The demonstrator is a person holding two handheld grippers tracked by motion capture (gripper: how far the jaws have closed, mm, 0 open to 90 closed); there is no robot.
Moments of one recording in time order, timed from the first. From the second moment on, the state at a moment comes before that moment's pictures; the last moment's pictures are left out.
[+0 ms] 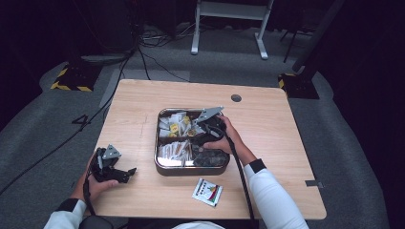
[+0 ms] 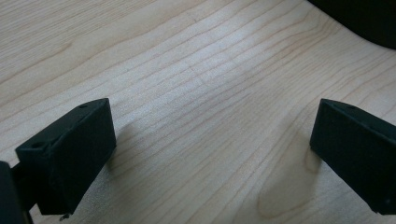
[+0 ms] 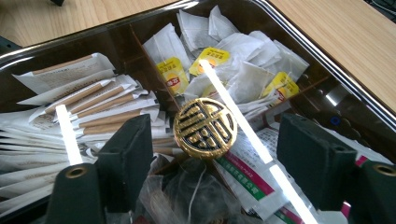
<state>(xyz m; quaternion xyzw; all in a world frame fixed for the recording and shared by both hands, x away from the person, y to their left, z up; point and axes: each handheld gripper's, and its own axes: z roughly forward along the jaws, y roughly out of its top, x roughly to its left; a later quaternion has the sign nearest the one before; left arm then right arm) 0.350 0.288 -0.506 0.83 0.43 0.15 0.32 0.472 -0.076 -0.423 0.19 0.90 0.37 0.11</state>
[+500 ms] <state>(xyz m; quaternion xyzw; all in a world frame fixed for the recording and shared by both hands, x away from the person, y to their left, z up) 0.349 0.288 -0.507 0.83 0.43 0.15 0.32 0.465 -0.092 -0.414 0.20 0.90 0.36 0.14</state>
